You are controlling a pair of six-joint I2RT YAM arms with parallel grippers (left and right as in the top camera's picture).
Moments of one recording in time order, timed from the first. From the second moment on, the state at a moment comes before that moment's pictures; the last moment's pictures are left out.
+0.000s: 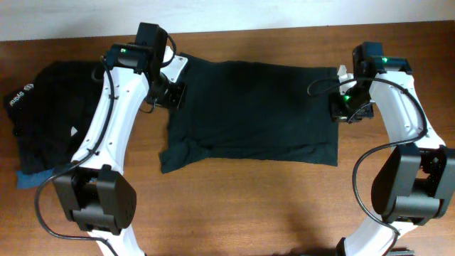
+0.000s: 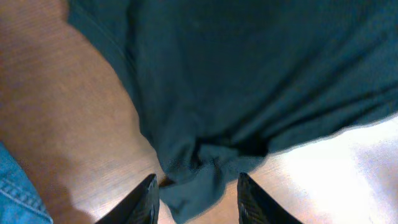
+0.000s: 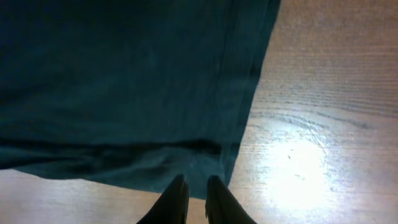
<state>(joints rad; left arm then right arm) -0.20 1.97 1.90 -1.26 0.15 0.16 -0.13 1.91 1.59 -1.18 -0.10 -0.07</state>
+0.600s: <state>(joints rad) -0.17 2.10 1.80 -0.84 0.03 0.05 -0.13 2.00 1.47 -1.00 -0.14 -0.08</state>
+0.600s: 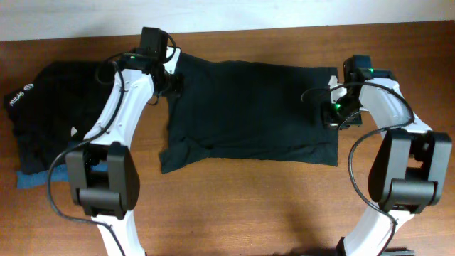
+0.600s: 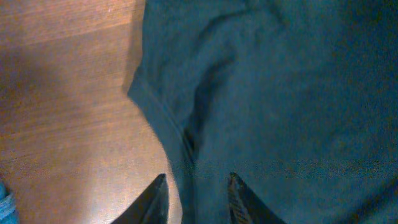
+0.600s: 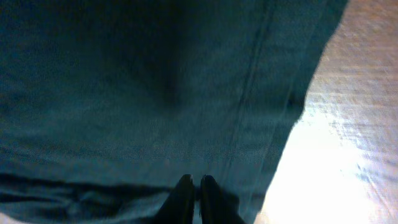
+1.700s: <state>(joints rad) -0.14 2.34 1.80 -0.60 0.14 0.04 -0.13 2.07 1.47 -1.00 -0.15 -0.09</state>
